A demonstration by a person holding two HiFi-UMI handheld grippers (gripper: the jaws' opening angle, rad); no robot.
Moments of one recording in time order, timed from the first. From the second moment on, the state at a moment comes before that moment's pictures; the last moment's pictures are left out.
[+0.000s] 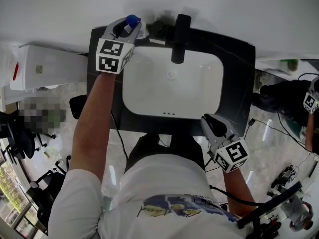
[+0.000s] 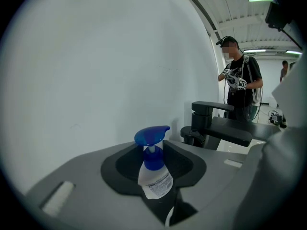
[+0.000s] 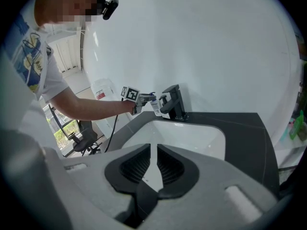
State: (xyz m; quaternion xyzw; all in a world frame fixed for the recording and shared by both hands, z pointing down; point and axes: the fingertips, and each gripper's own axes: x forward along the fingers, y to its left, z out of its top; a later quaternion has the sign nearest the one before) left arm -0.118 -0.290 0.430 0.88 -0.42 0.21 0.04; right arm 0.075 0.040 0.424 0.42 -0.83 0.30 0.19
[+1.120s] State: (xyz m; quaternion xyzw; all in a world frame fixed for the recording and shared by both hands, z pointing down) left arm -0.152 -0.260 0.403 0.86 -0.47 0.18 0.06; right arm 0.061 0.031 0.415 0.40 -0.85 0.28 0.19
